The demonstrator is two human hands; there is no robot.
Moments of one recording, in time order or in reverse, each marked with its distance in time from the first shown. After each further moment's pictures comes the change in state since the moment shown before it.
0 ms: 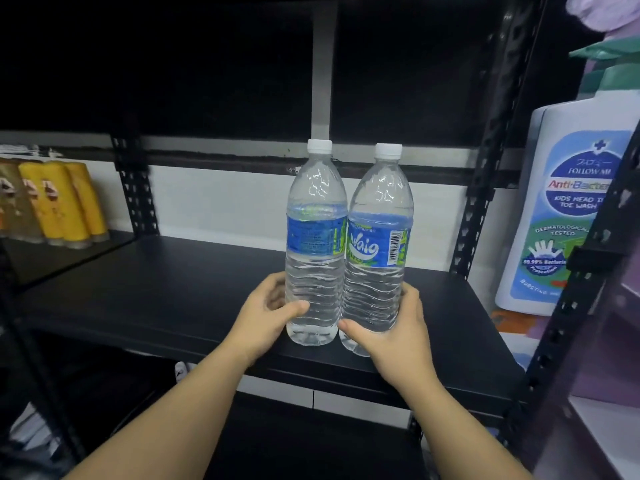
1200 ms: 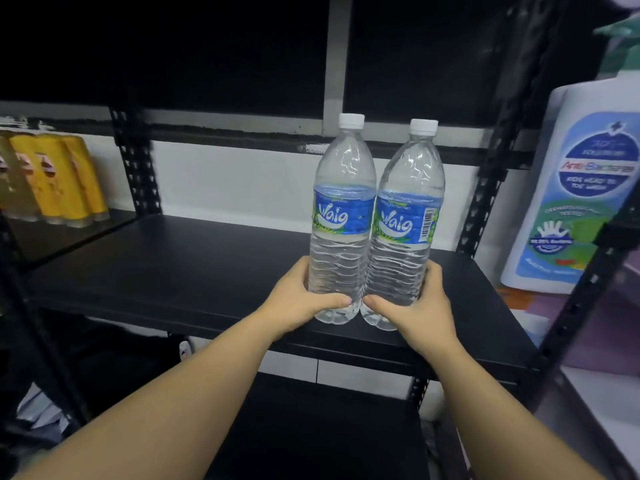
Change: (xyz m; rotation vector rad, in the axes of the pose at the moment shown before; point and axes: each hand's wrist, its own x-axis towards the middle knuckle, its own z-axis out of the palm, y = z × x) left_hand 0.008 0.000 0.000 0.159 -0.165 -0.058; right_hand 0.000 -0.005 0.000 -0.012 0.012 0.081
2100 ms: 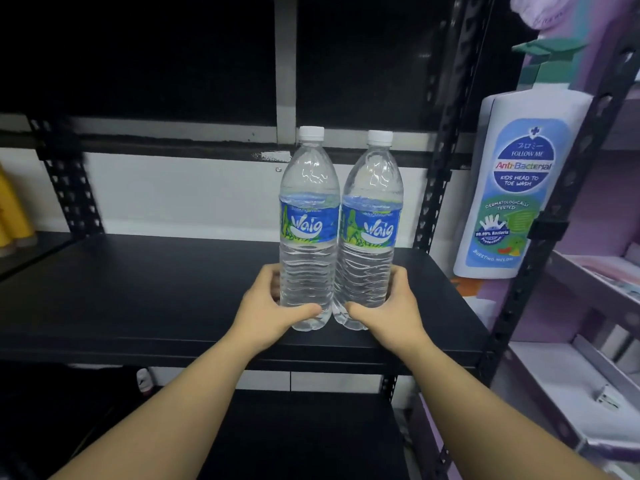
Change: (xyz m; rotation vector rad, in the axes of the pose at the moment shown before) left_hand 0.002 -0.004 0.006 0.031 0.102 0.054; right_hand 0.005 0.004 -0.002 -0.041 0.035 0.078
